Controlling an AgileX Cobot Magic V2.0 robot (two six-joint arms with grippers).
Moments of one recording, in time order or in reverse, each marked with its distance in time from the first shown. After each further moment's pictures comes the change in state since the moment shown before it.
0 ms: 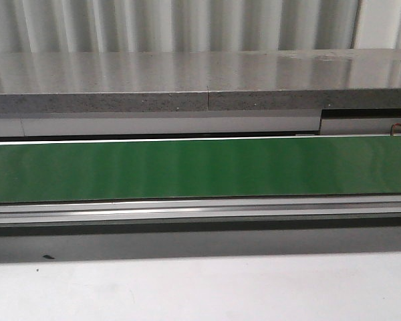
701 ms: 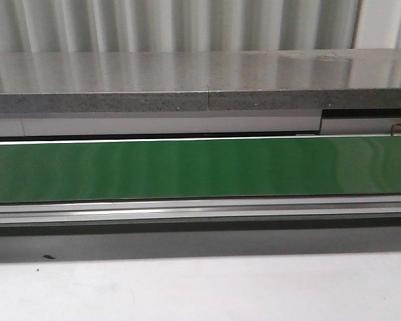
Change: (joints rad) left arm 0.000 0.000 0.000 0.000 0.000 0.000; right arm -0.009 0.348 -0.126 0.000 -0.045 -0.041
